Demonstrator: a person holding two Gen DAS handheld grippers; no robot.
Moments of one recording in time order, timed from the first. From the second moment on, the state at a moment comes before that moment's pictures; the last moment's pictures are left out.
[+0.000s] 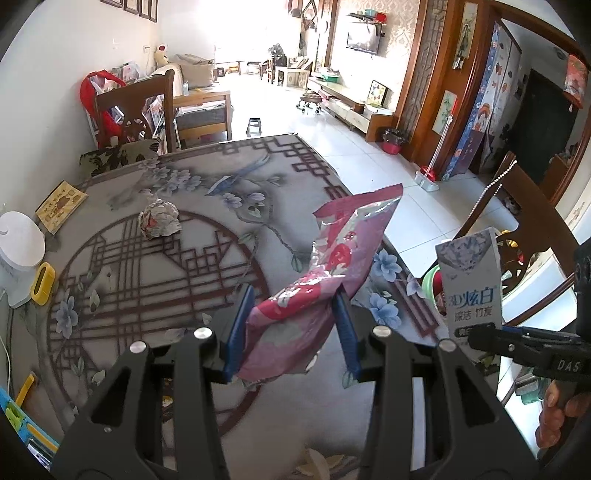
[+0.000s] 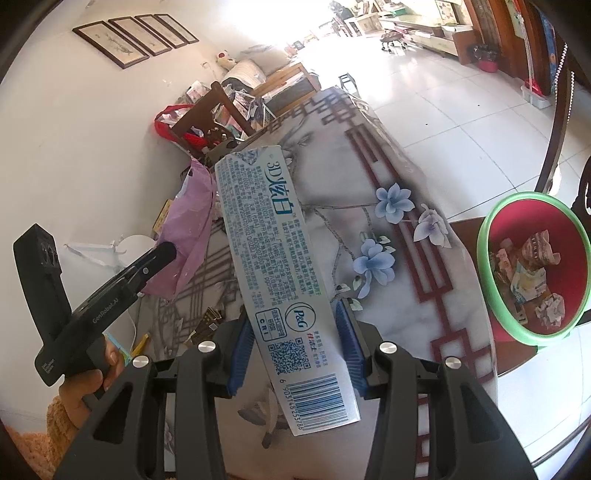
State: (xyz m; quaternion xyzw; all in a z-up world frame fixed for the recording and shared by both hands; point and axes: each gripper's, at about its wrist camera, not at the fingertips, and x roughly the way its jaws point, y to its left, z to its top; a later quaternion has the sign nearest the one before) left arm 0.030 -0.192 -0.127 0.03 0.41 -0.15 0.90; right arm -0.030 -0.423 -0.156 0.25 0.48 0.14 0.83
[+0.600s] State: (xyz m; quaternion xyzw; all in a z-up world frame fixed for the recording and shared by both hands) left arm 0.032 -0.244 -0.124 0.05 0.41 -0.16 0.90; right arm -0.033 -0.470 -0.153 0.27 0.47 0.13 0.83
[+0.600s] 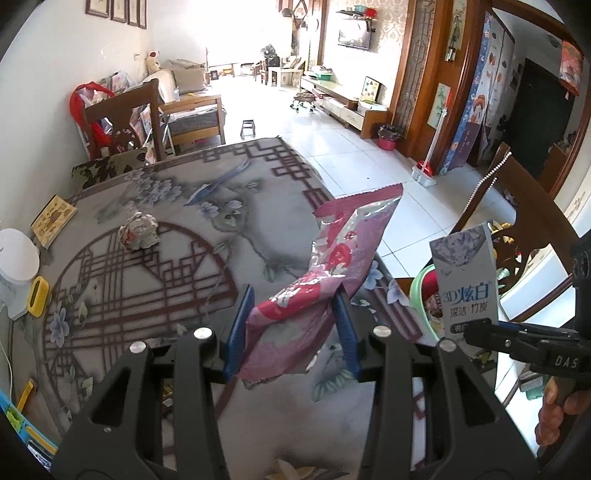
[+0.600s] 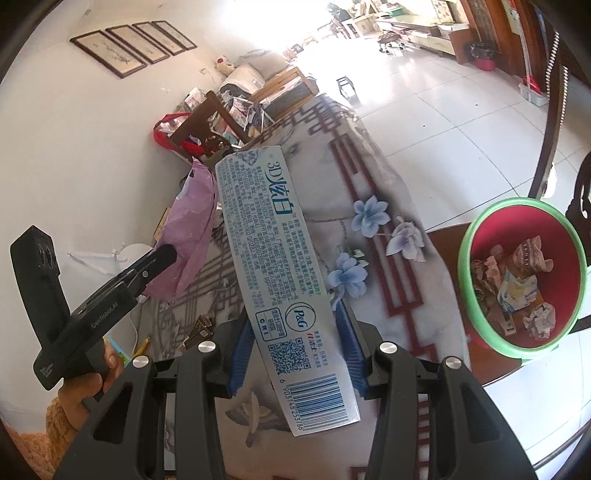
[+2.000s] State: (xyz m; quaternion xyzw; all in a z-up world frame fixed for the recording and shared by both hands) left arm 0.060 -0.521 -0.206 0.17 0.47 -0.34 0.79; right arm -0.071 -0.705 -0.197 0.36 0.42 -0.11 0.82
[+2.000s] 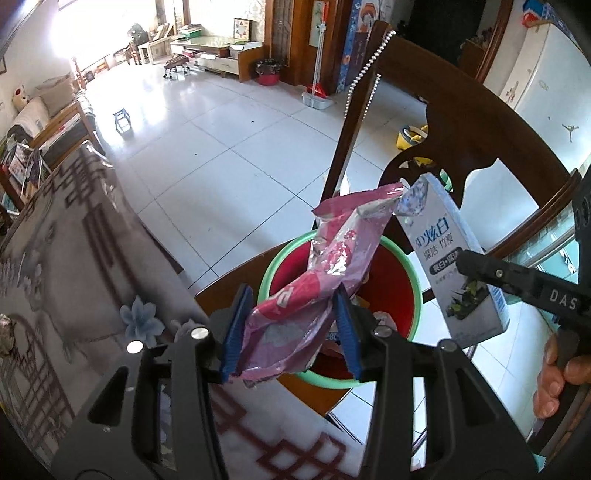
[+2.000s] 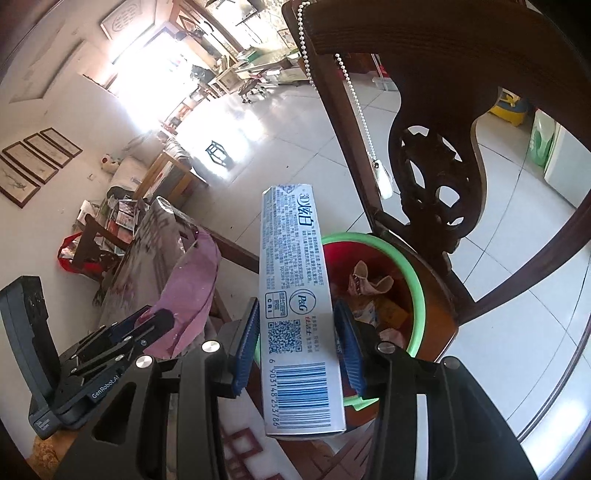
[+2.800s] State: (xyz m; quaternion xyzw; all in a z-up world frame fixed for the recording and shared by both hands) left arm 0.048 -0.267 -0.143 0.06 0.42 -0.19 0.88; right arm -0.037 -0.557 -0.162 0.29 0.45 0.00 0.84
